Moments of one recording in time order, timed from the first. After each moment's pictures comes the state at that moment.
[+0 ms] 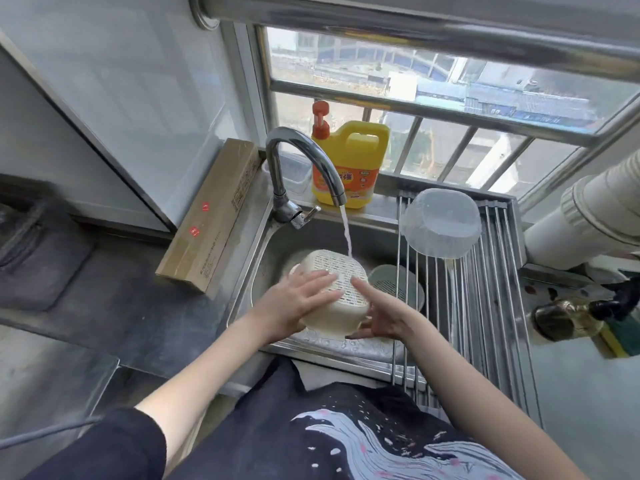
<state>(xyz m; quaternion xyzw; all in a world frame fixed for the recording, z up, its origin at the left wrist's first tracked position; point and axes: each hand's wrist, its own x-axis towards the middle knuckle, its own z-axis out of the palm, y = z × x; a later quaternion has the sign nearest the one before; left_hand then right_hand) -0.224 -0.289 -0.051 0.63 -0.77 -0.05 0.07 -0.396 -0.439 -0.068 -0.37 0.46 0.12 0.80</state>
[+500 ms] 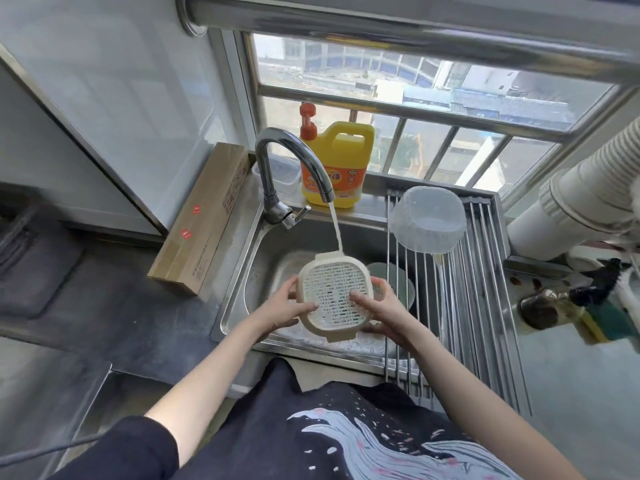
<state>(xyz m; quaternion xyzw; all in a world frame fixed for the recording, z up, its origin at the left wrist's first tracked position) -0.240 -0.294 -0.065 0.71 -0.19 -0.56 0.39 -0.426 -0.431 -0.077 -0.47 0.46 -0.05 0.75</state>
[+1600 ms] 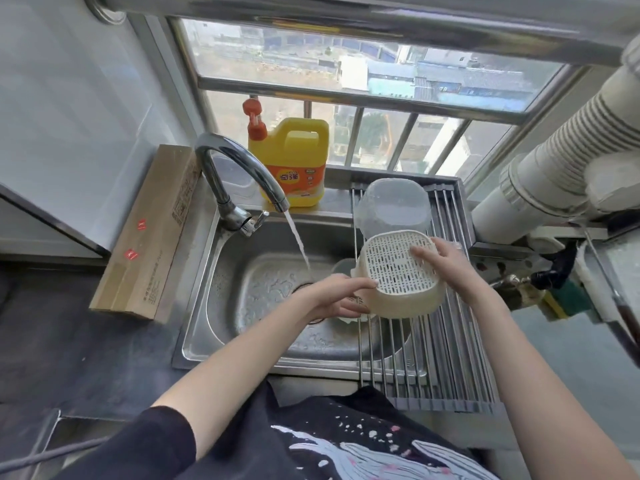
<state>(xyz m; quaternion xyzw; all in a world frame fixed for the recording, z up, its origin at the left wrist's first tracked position) -0.316 -0.421 -0.050 0.57 -0.18 -0.73 0.32 -0.504 -0.557 -0.022 -0.65 0.54 -0.08 0.53</state>
